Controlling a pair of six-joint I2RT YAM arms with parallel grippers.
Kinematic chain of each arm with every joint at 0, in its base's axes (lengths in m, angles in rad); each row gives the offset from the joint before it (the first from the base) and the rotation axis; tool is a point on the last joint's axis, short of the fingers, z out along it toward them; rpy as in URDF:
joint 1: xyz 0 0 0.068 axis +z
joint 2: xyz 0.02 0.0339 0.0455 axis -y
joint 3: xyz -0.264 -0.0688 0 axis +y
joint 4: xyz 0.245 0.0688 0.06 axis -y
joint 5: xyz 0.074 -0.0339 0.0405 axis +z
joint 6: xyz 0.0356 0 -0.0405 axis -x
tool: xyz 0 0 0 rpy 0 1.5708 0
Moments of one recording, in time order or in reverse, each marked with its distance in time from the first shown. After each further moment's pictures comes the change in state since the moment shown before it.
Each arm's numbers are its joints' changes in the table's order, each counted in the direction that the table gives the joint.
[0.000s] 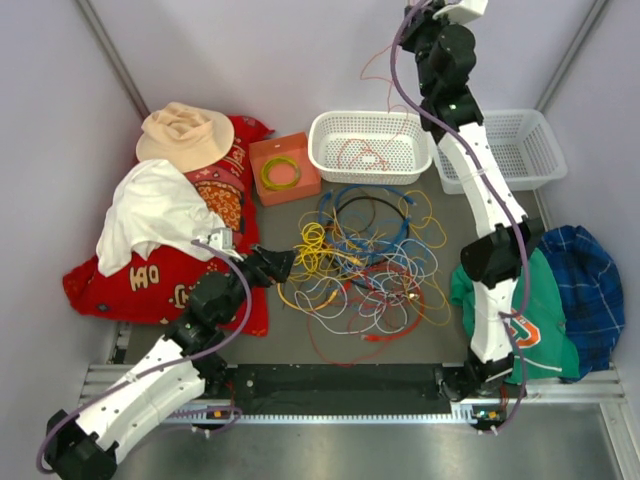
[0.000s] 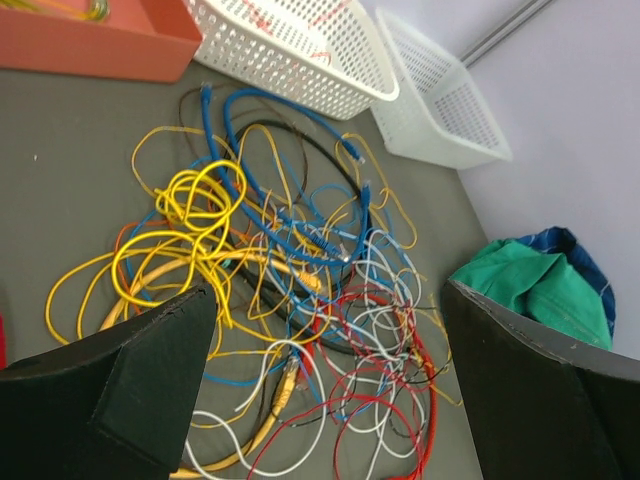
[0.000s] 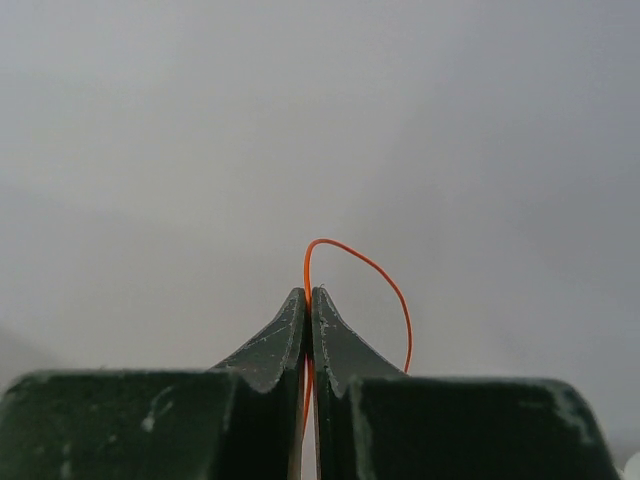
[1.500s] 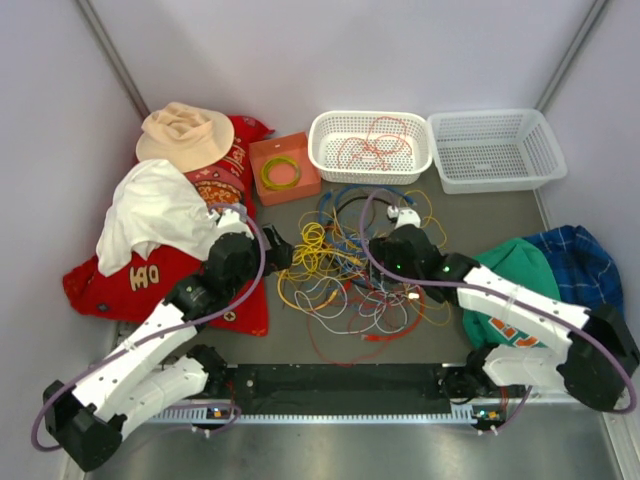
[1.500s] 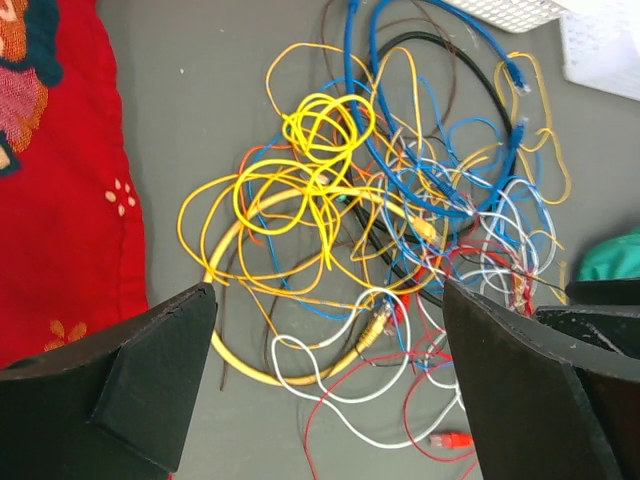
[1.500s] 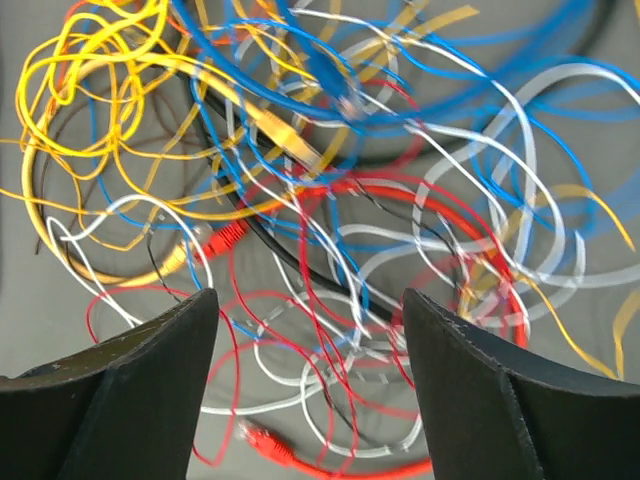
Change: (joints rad) left arm 0.000 -0.301 -0.389 -0.549 0.120 -0.021; right arm 0.428 0.859 1.634 -0.375 0.060 -0.185
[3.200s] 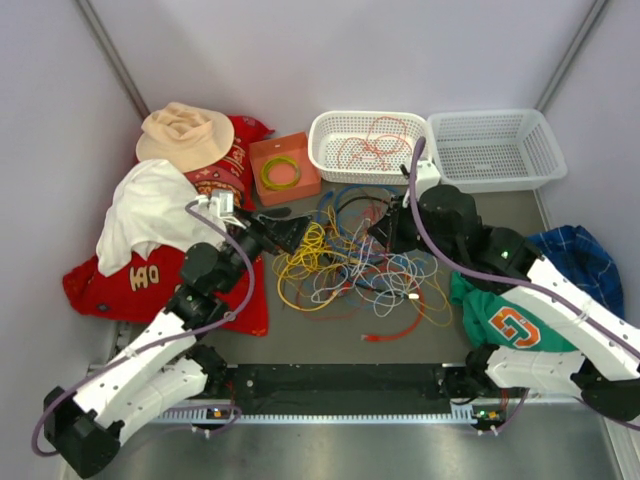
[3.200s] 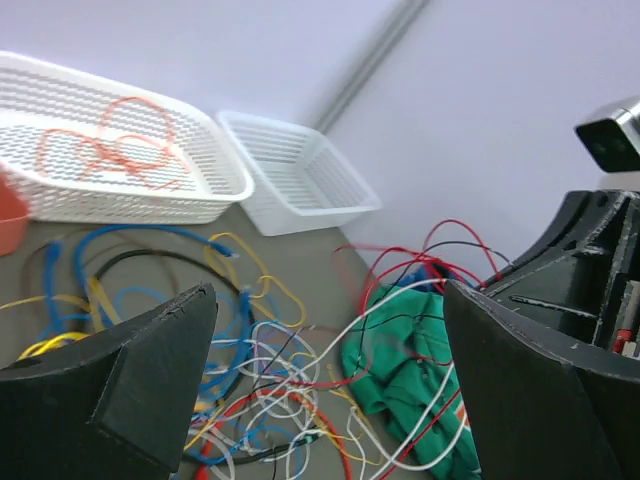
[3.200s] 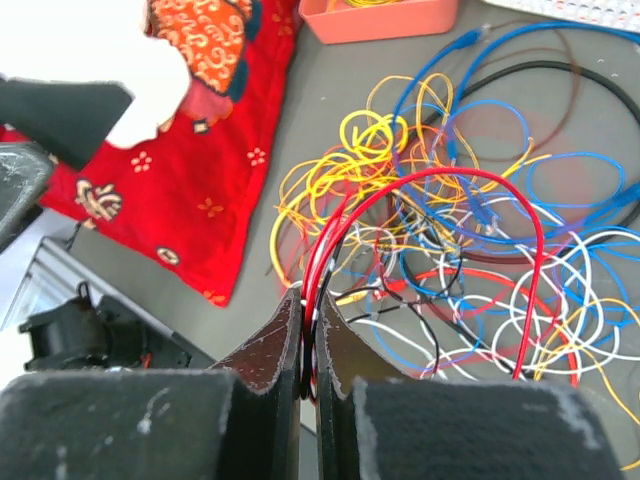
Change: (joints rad) left arm 0.000 0.116 0.111 0.692 -0.259 -0.056; right arm 0.102 0.127 -0.504 -0.301 0.028 0.002
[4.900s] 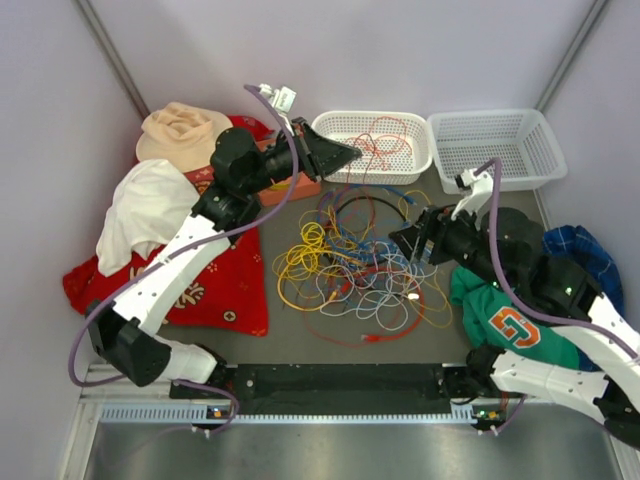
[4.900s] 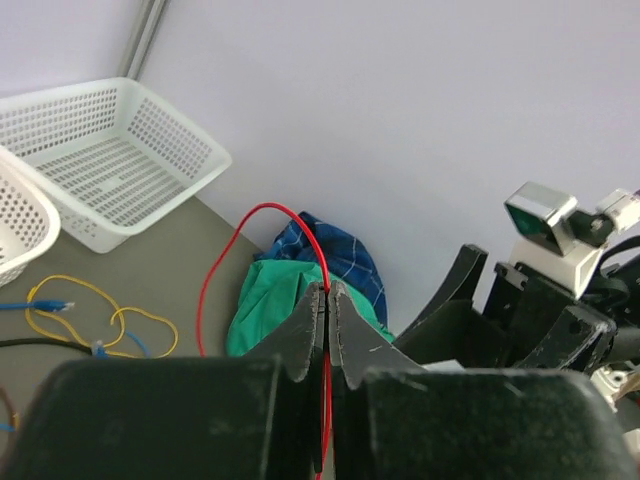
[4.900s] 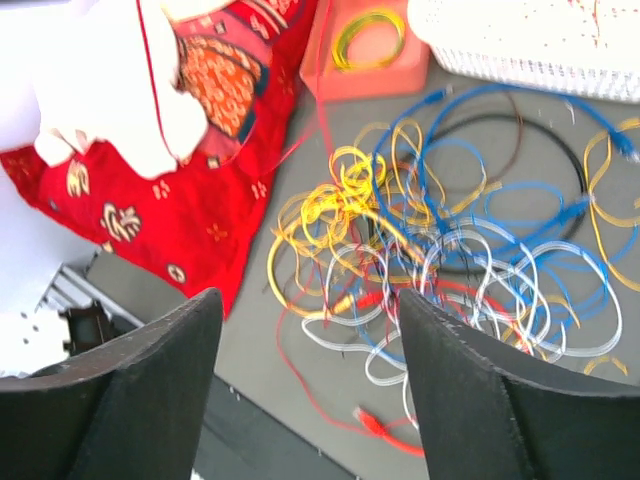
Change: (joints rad) left arm 0.066 -0.668 -0.816 -0.124 -0.591 0.086; right arm 0.005 0.240 0.047 -0.059 -0.062 0.036
